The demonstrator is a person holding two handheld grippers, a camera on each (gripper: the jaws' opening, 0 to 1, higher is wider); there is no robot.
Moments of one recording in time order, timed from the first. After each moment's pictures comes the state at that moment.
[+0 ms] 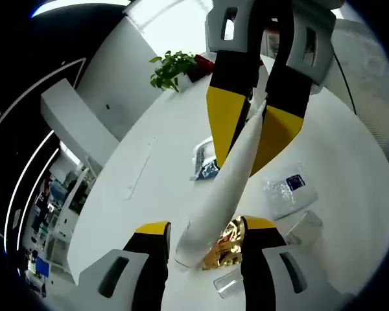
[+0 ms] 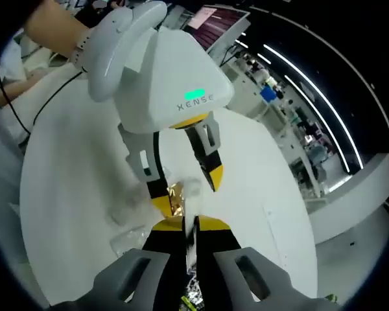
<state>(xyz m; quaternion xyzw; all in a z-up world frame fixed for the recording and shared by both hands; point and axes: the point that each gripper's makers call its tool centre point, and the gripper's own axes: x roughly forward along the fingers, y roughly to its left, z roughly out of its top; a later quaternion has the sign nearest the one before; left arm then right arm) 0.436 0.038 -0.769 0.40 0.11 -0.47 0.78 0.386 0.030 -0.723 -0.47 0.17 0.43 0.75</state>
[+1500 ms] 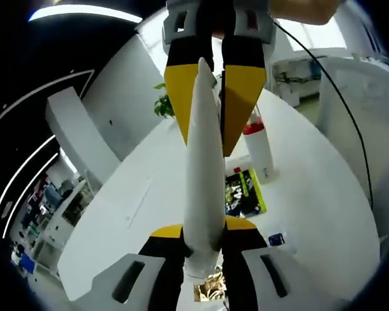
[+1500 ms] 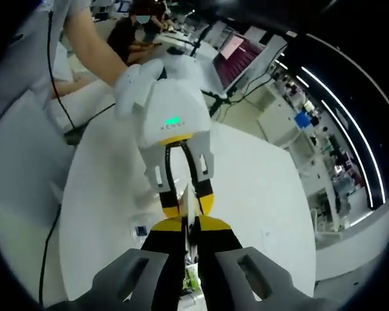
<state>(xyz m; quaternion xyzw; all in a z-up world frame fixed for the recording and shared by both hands) 0.407 -0.014 -0.707 0.31 0.08 -0.49 0.81 0.362 -0.003 -0.642 -0.47 0.16 0.56 0.67</state>
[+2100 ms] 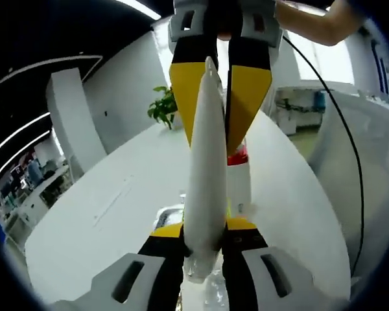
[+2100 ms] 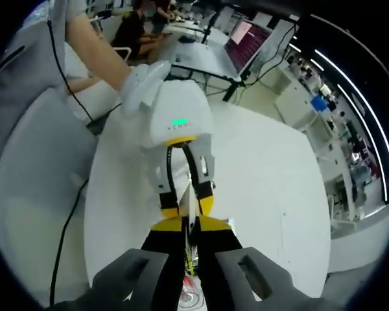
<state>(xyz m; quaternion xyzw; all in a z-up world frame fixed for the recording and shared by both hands) 0.376 -0.069 -0.719 0.19 0.12 -0.52 0.82 0.343 -0.047 -0.650 -0.47 0.25 0.58 0.62</state>
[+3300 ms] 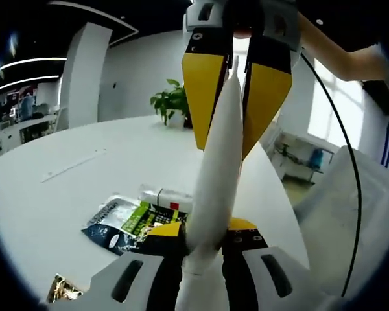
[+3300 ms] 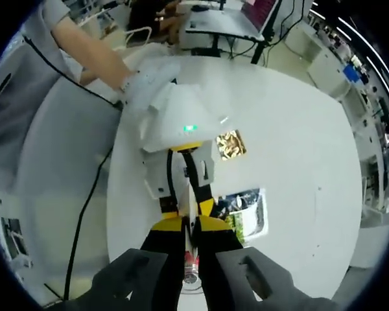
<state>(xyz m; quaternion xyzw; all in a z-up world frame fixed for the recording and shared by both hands) 0.361 -0.120 -0.750 0.02 0.19 -0.54 0.82 0.346 -0.080 -0.682 -0.47 0.37 0.61 0.53</state>
